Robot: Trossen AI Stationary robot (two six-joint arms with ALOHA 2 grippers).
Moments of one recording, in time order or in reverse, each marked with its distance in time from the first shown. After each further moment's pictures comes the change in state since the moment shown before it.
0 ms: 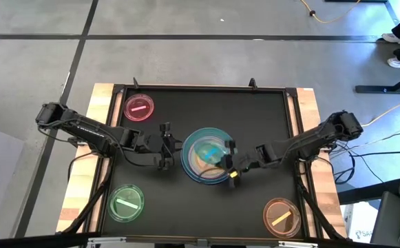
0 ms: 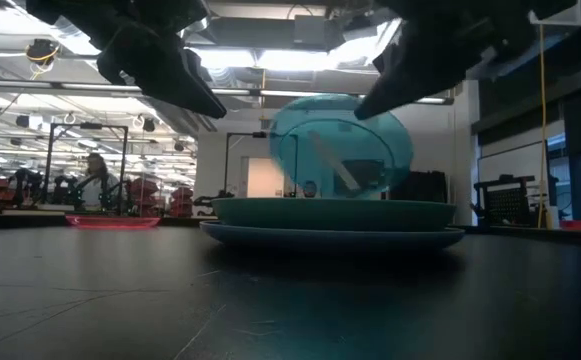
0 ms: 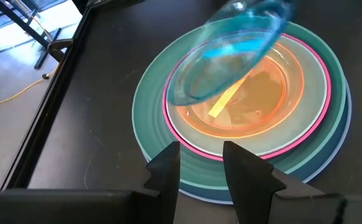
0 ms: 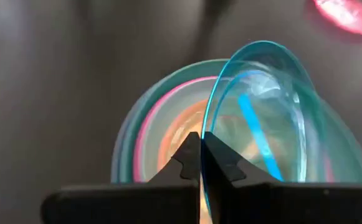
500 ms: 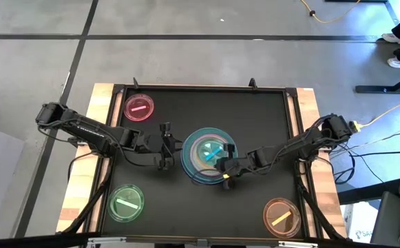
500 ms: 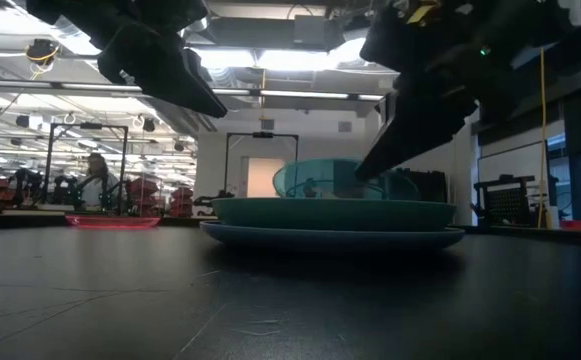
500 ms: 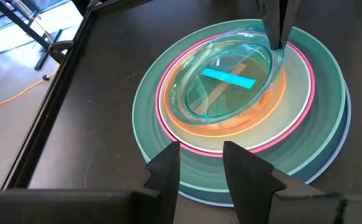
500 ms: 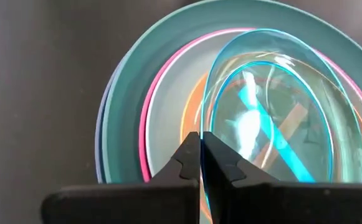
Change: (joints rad) left arm 0.000 0.000 0.000 0.007 0.000 -0.001; right arm 0.015 0.145 0.000 0.006 0.057 0.156
